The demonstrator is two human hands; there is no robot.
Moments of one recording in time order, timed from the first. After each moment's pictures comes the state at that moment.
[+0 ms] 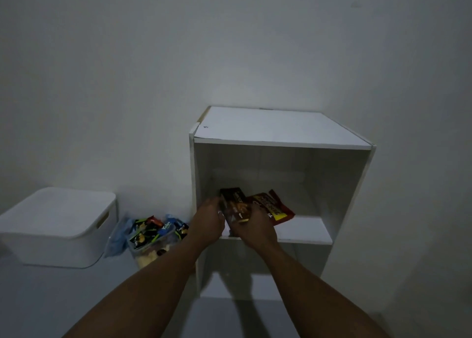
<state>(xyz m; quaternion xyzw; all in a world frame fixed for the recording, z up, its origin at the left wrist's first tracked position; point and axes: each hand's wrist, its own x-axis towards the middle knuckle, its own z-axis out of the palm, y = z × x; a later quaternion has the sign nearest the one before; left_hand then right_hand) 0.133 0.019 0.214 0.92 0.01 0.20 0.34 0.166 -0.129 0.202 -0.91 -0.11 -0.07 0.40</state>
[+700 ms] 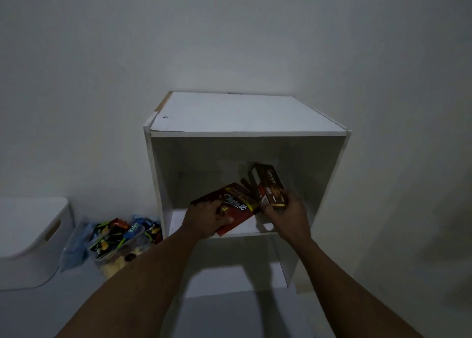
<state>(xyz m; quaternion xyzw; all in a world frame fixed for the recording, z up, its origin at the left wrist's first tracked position) 0.211 -0.008 0.178 0.98 -0.08 0.08 0.19 0.186 -0.253 0.214 -0.87 -0.03 -0.17 0.46</state>
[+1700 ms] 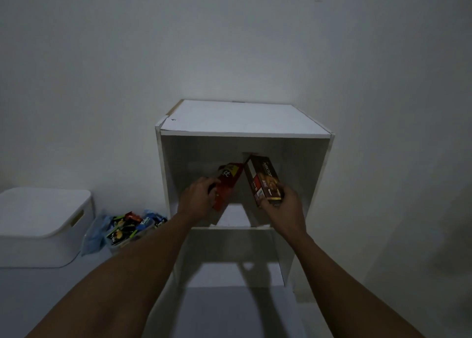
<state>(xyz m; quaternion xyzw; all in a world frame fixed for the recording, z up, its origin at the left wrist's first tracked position) 0.160 -0.015 0.240 0.93 -0.04 0.25 0.28 0.157 -0.261 0.241 -0.85 -0.09 -0.19 0.49</state>
